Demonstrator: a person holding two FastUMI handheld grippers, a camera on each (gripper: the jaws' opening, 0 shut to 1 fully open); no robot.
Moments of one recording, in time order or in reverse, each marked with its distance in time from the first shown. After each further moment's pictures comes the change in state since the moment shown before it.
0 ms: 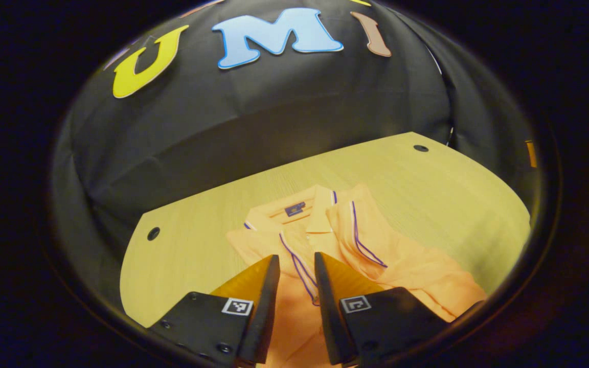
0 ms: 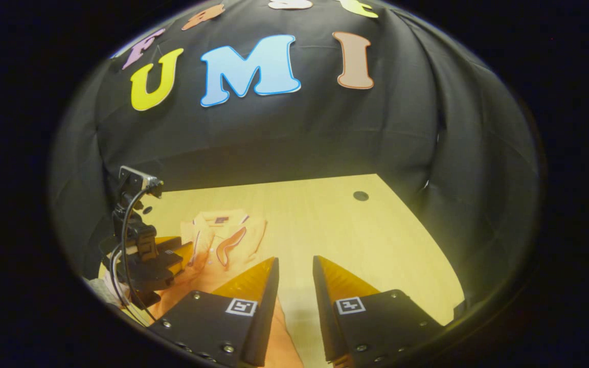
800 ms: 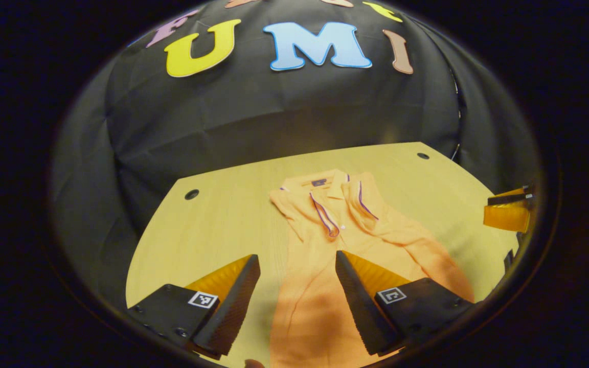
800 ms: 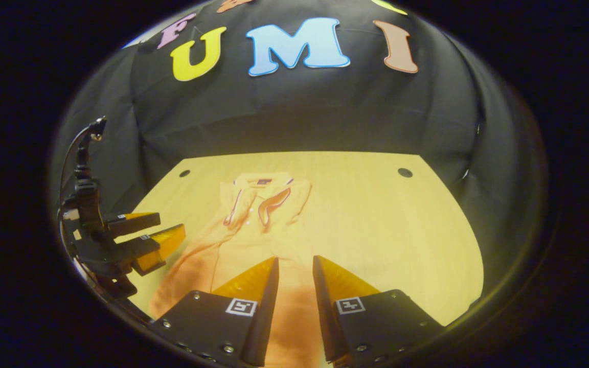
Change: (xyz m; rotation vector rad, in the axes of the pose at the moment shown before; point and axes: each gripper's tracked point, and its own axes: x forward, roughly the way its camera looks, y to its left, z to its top) left arm -0.145 0.025 -0.072 -0.136 0.042 0.080; right arm -0.013 0.057 -0.091 -0.111 0.151 0.206
